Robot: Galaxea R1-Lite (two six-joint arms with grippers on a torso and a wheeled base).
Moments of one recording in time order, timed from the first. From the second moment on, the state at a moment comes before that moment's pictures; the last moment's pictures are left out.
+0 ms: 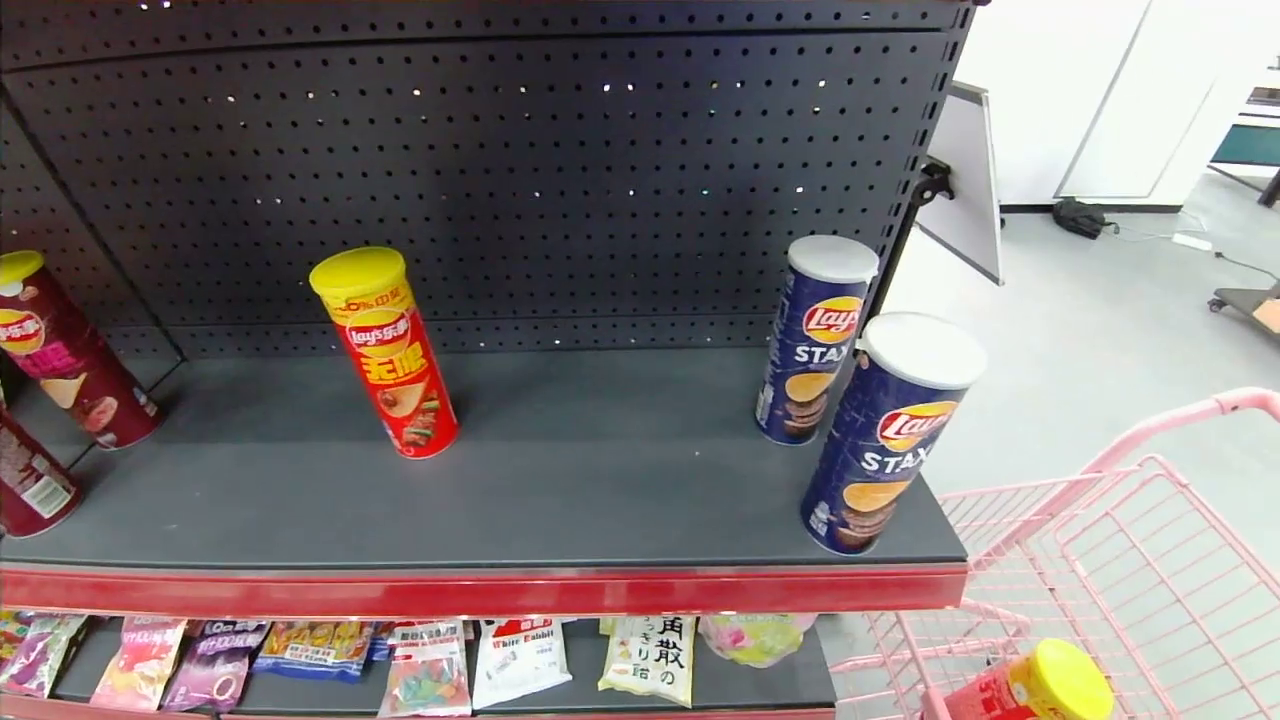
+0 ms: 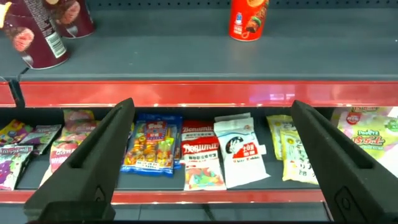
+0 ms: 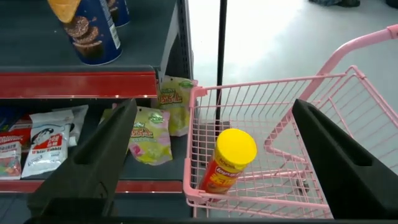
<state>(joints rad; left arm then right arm) 0.00 0.00 0.00 0.00 0.00 0.00 0.00 0.00 0.00 0.00 0.01 0.00</state>
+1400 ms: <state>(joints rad) 0.00 0.00 0.00 0.00 0.00 0.00 0.00 0.00 0.00 0.00 0.01 0.00</state>
